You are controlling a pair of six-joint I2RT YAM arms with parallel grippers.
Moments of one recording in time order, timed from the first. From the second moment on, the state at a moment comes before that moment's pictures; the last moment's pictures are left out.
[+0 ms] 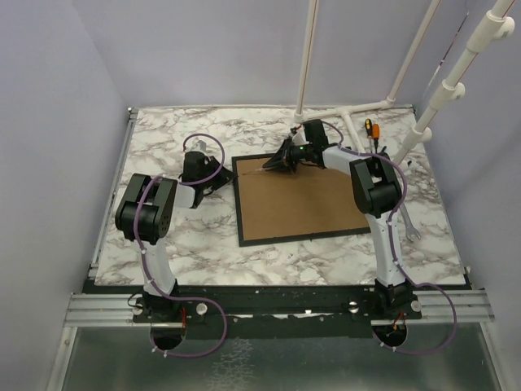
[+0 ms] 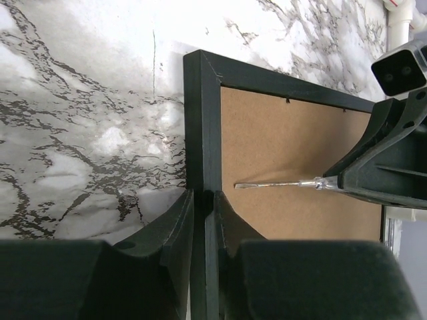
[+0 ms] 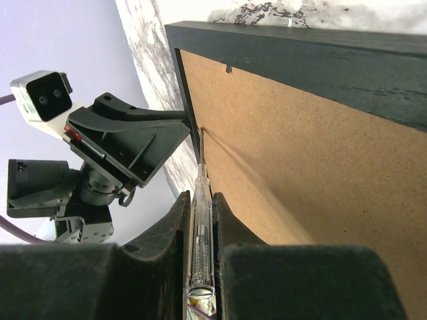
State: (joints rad) left arm -0.19 1.92 0.84 0.58 0.31 -0.78; right arm 0.35 2.38 1.68 -0.02 -0.88 0.94
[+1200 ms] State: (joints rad) left arm -0.18 1.93 0.84 0.59 0.33 -0.78; right arm 0.37 2.40 1.70 -0.02 -0.90 0.97
